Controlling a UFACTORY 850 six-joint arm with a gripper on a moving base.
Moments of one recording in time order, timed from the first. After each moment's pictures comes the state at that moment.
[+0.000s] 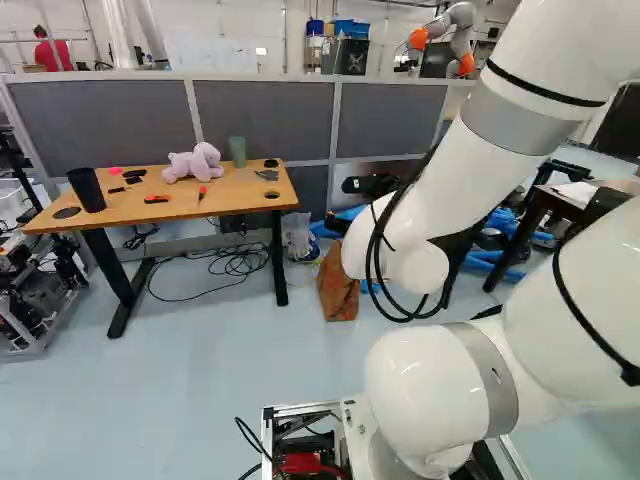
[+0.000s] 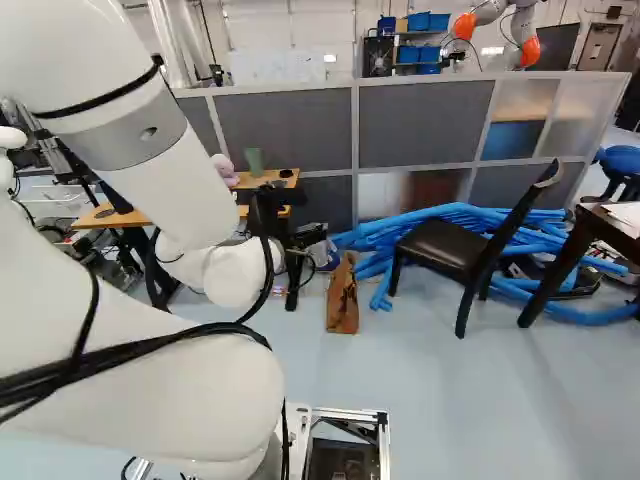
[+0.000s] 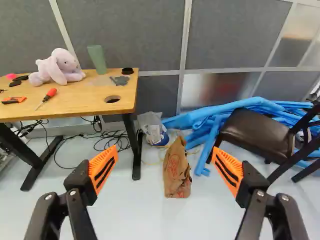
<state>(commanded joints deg) 0.0 16.0 -5.0 0.0 50.0 0.0</state>
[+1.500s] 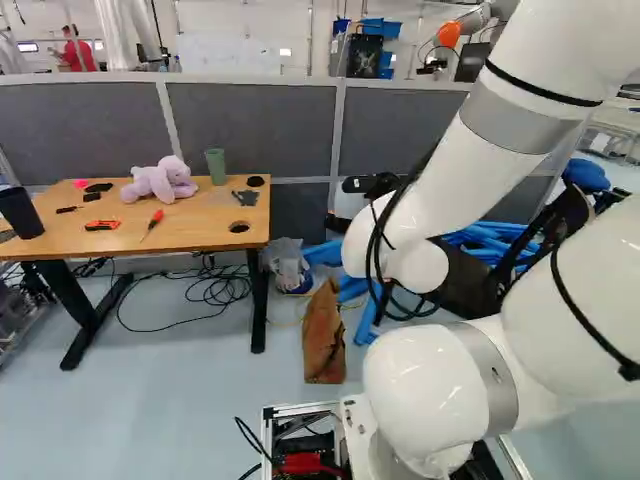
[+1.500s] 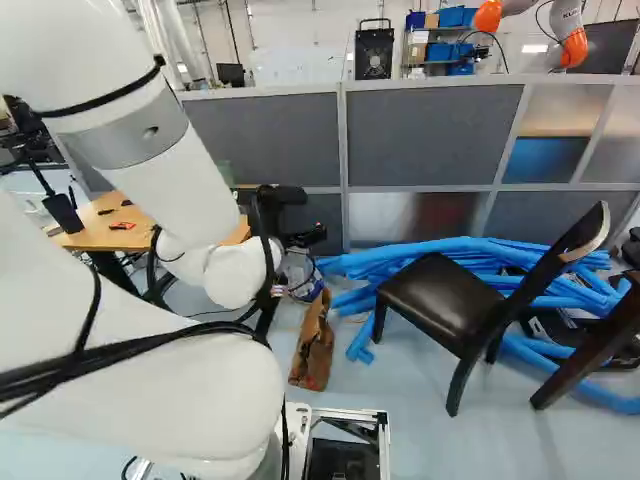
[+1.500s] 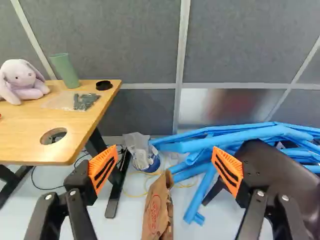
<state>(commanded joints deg) -0.3 15.2 -5.6 0.0 50.0 0.0</state>
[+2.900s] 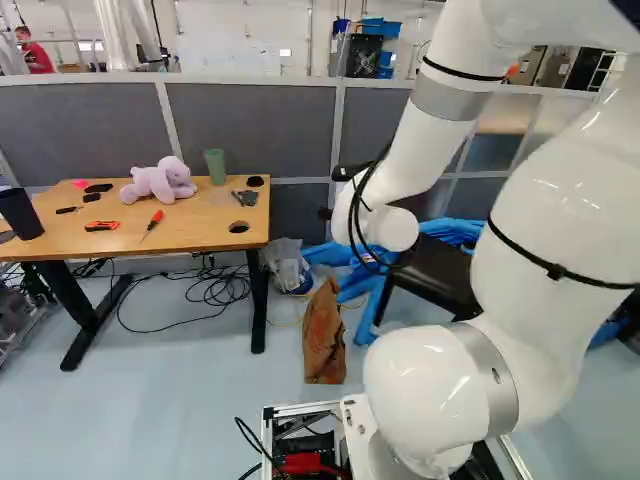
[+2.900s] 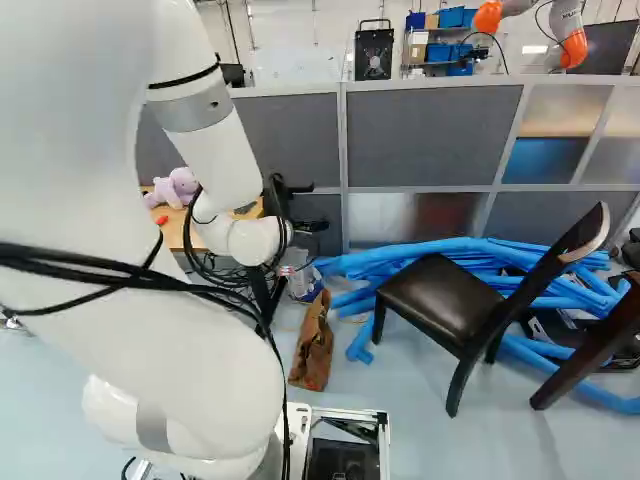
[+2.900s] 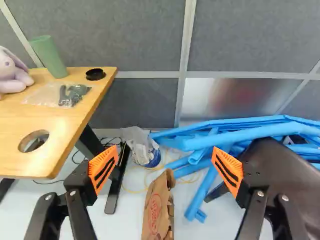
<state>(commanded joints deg) 0.8 -1.9 -19.5 0.0 45.2 0.0</state>
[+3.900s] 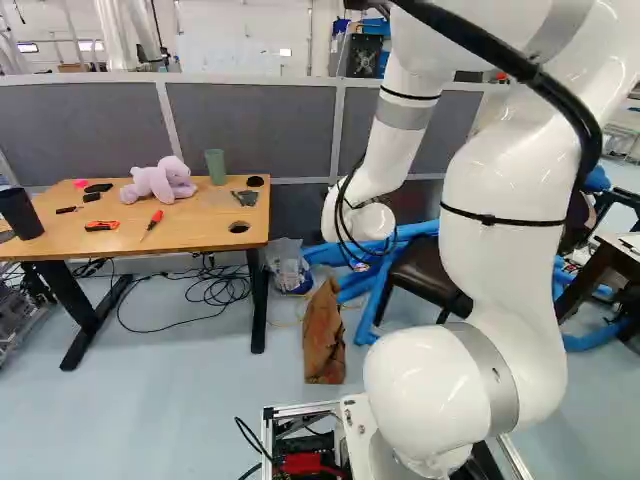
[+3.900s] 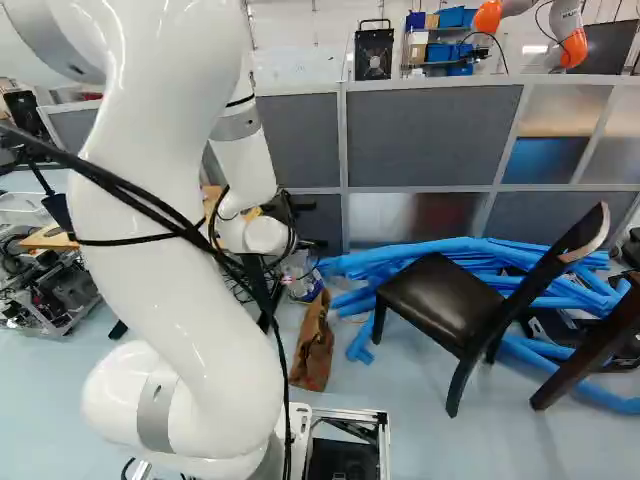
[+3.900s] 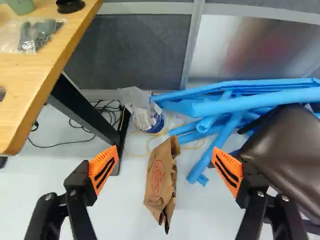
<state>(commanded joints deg) 1.9 -17.6 -28.8 0.0 35.2 0.0</state>
